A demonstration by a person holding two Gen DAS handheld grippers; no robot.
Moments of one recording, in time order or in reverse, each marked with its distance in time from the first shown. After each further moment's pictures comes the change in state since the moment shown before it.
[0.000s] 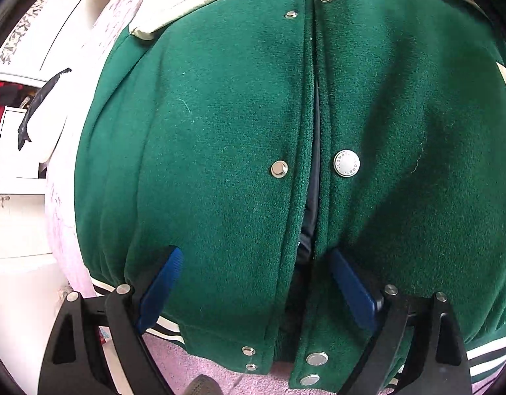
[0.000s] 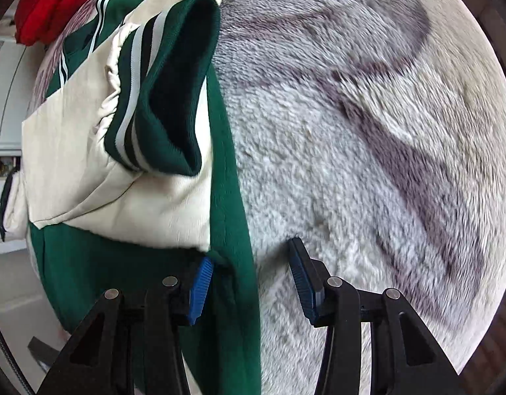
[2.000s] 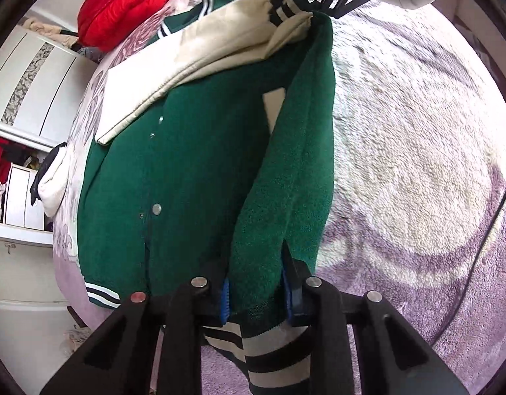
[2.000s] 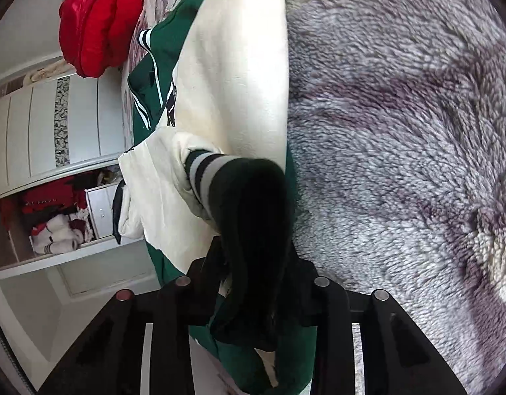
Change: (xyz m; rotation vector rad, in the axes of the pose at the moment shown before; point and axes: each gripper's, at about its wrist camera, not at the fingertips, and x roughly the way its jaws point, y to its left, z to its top) left arm -0.142 -0.165 -0.043 0.138 -0.248 0.003; right arm 0.007 -0.078 0.044 0.088 0.150 0.596
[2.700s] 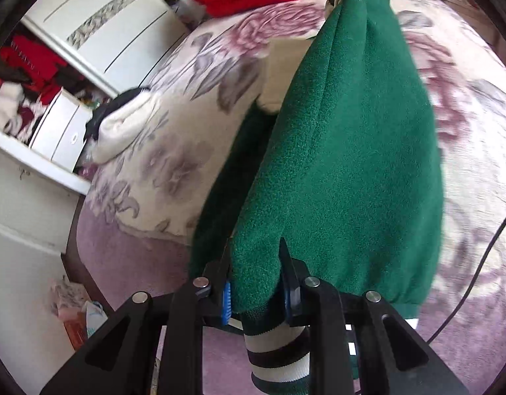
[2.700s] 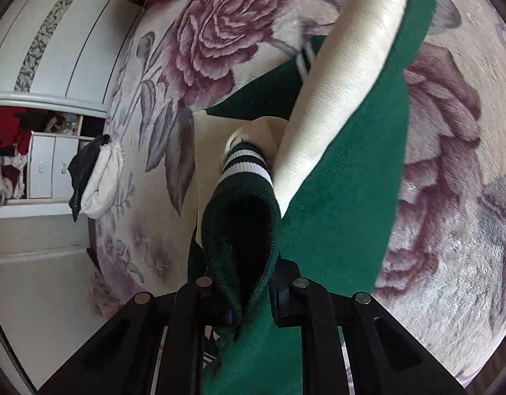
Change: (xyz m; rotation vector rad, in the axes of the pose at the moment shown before) left arm 0.041 0.299 -0.044 -0.347 -0.034 0.099; right arm 0.130 0.404 -0.049 -0.293 -0.022 -0.423
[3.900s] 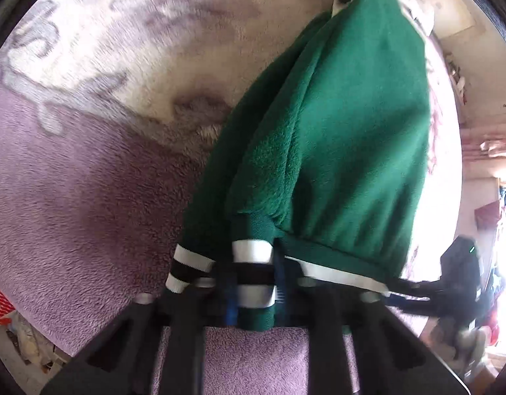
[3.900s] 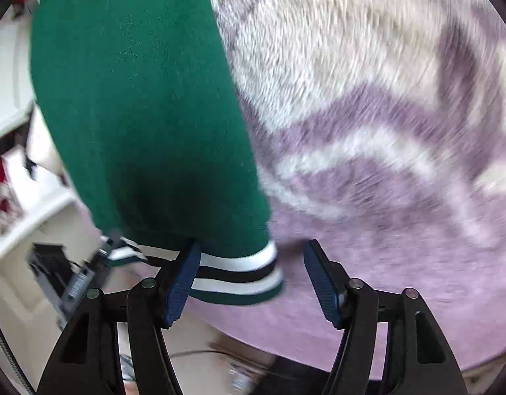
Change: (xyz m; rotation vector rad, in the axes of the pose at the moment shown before) left arm 0.142 0.159 -0.070 -0.378 0.350 -0.739; right arm 0.184 -0.114 -0.358 0.435 0.247 0.210
